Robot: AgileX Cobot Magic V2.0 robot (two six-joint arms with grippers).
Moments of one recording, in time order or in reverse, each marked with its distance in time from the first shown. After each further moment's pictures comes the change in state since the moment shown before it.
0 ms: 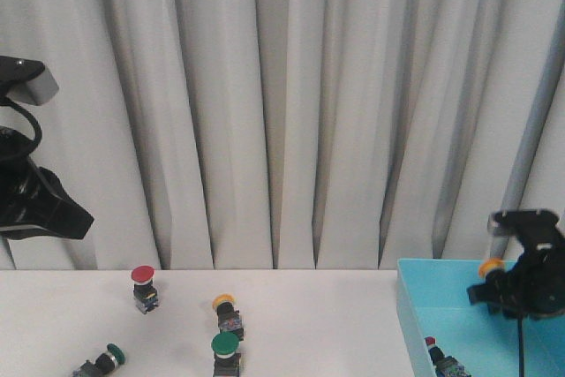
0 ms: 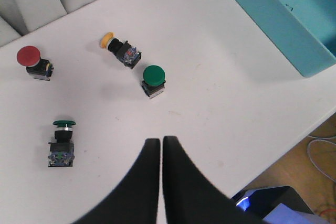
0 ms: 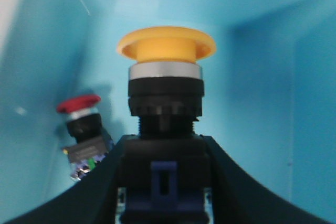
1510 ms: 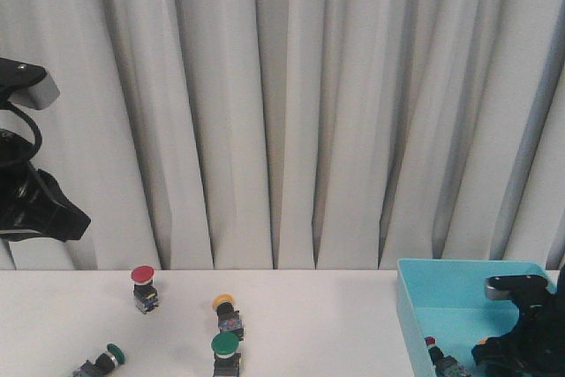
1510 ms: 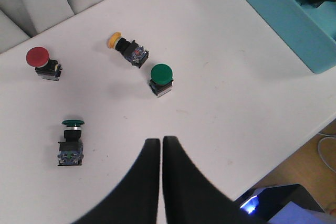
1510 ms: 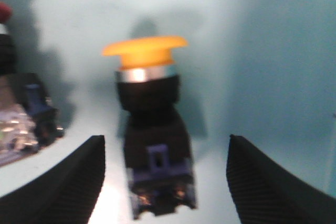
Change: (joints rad) left arm 0.000 0.000 0.004 0.021 -0.007 0.013; right arm -0.037 0.188 0.000 -0.077 0.041 0.040
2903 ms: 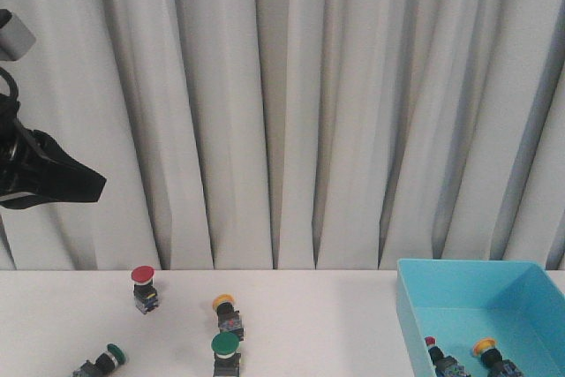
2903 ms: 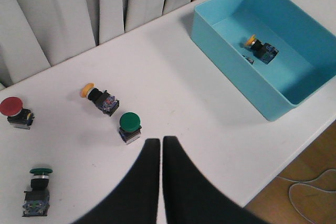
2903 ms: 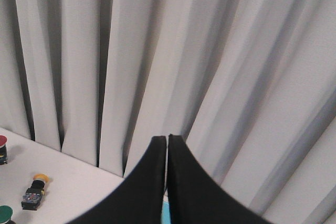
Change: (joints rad) left arm 0.000 -0.064 0.000 -0.149 -0.074 0.000; right arm 0.136 -0.977 -0.149 0.290 0.096 -0.262
